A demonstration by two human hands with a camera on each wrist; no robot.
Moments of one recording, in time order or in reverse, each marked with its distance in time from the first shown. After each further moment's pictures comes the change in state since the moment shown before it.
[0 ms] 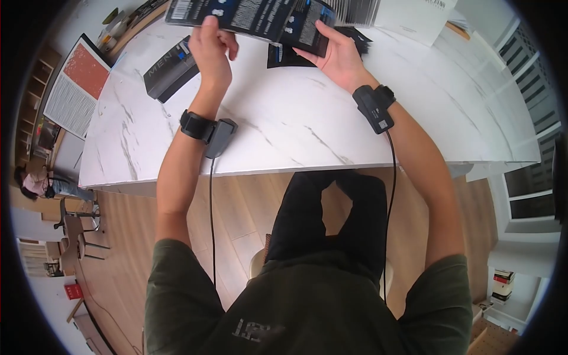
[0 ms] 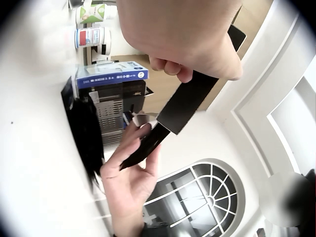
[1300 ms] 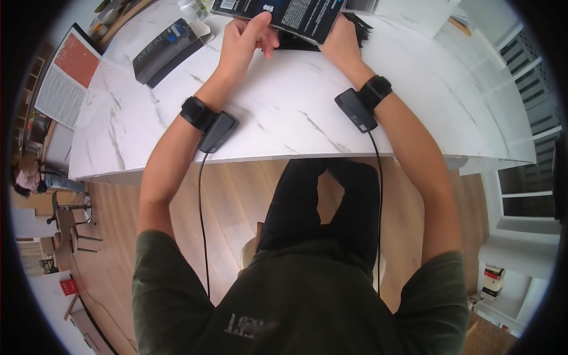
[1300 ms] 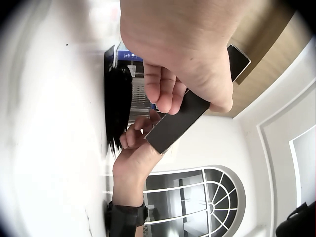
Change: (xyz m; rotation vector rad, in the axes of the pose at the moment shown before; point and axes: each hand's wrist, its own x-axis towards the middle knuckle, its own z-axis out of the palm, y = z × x) left_hand -0.025 -0.017 0.029 0.050 -0.347 -0.275; right_hand 0.003 -0.002 -0.006 -1.328 0.144 -0.704
